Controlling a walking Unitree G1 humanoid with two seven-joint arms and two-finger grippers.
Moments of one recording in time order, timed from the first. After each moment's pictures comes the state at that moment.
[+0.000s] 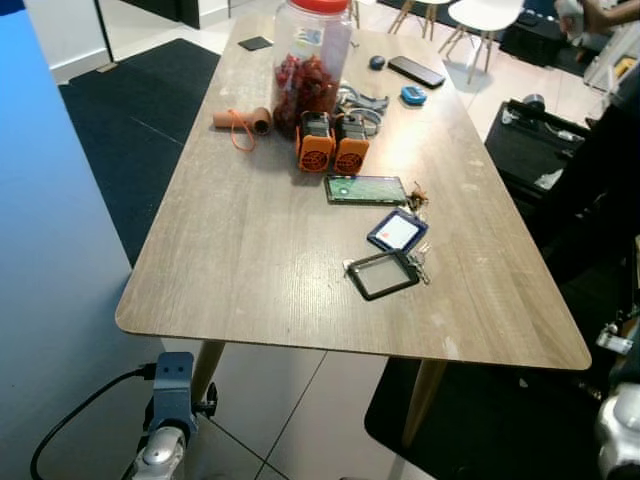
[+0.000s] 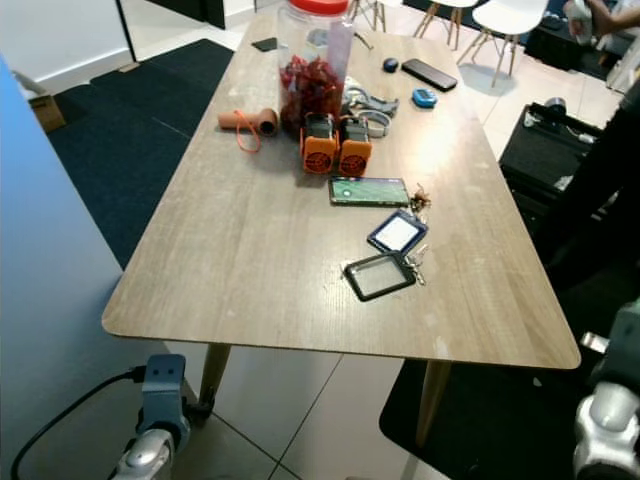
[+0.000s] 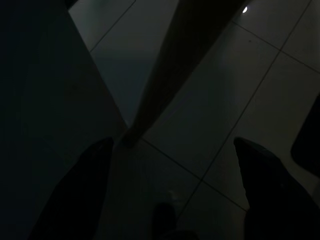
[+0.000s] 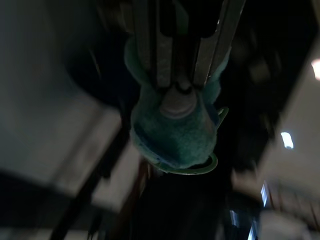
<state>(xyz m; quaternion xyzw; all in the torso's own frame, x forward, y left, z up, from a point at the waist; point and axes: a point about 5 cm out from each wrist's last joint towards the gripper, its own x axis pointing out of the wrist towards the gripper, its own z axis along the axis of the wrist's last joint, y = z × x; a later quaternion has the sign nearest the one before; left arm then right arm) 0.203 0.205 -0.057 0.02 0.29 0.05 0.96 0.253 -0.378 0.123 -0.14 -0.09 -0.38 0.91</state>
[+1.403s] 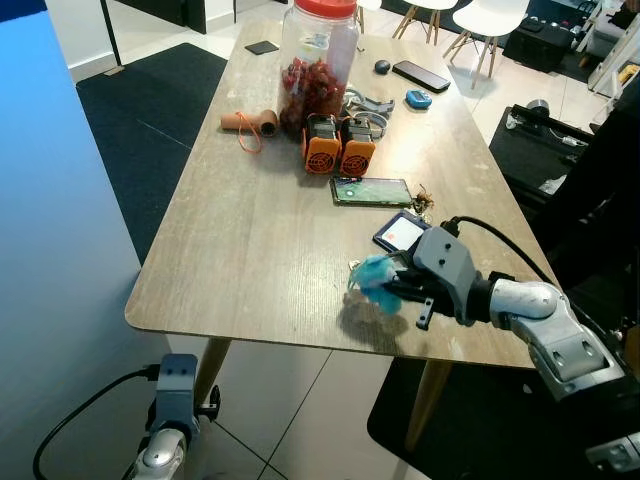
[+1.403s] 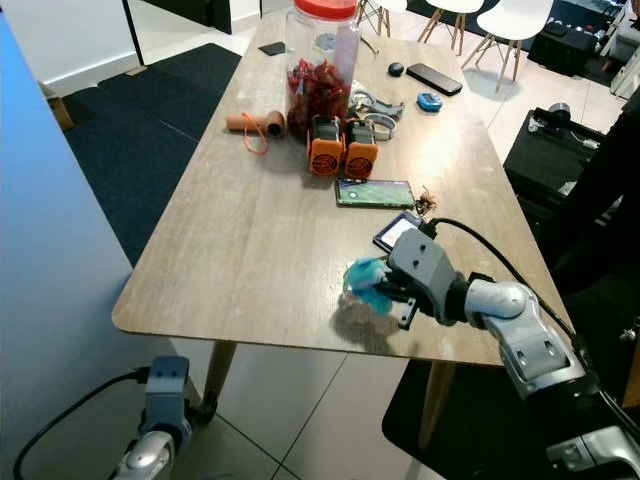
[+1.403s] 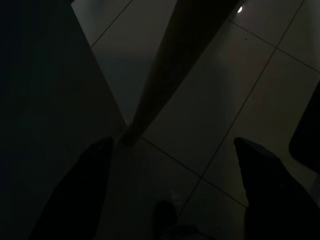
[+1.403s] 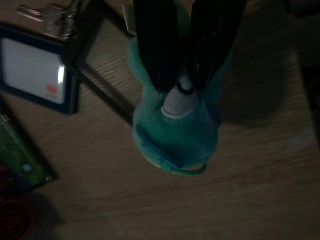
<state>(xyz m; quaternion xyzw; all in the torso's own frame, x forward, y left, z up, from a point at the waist) 0.201 0.203 -0.058 0.03 0.29 0.03 0.96 0.293 -0.184 0.146 -0.25 0.11 0.44 0.86</state>
